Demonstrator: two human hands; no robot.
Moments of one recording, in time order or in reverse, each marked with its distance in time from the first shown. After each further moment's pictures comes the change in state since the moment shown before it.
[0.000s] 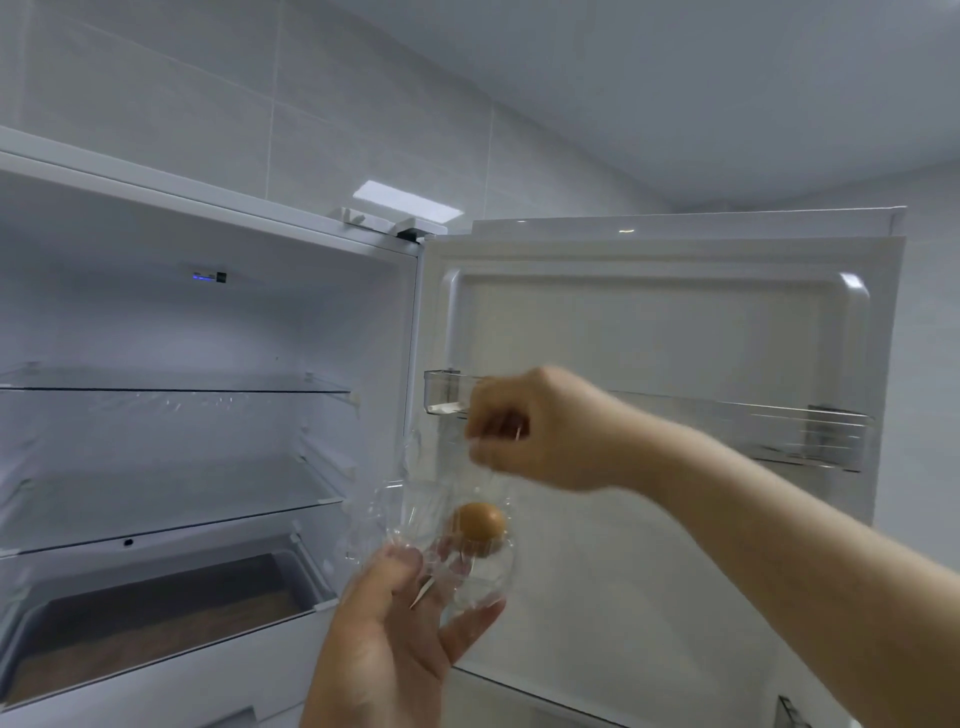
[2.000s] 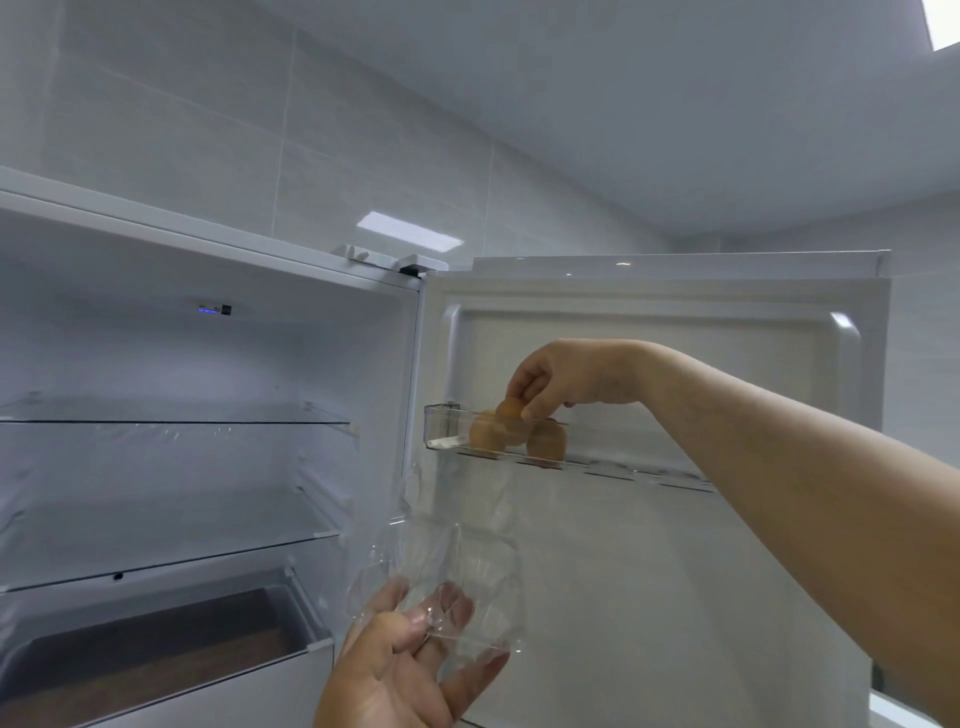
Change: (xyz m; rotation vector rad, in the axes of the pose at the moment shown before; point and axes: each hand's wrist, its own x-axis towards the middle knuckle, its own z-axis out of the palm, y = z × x) left_hand -0.001 0.005 0.000 -0.025 0.039 -0.052; right_hand 0.088 0.092 -0.046 0.189 -0.366 0.388
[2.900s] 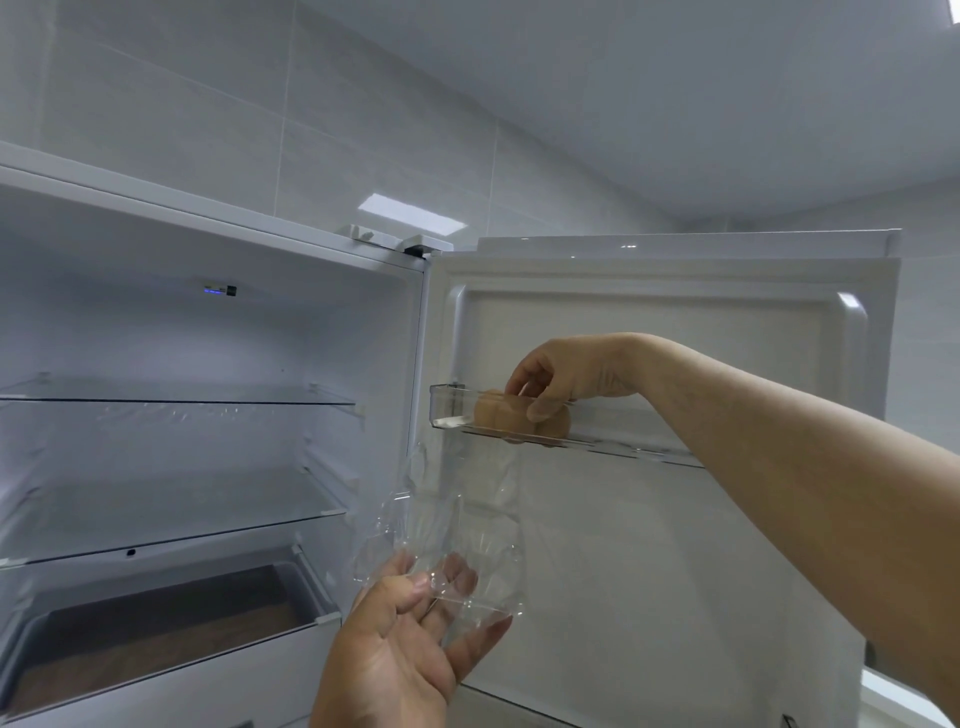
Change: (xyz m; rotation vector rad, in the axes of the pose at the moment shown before) left_hand -0.002 -0.001 -0.001 -0.018 -0.005 0.021; right_hand 0.009 0.009 0.014 0.007 -0.094 -0.031
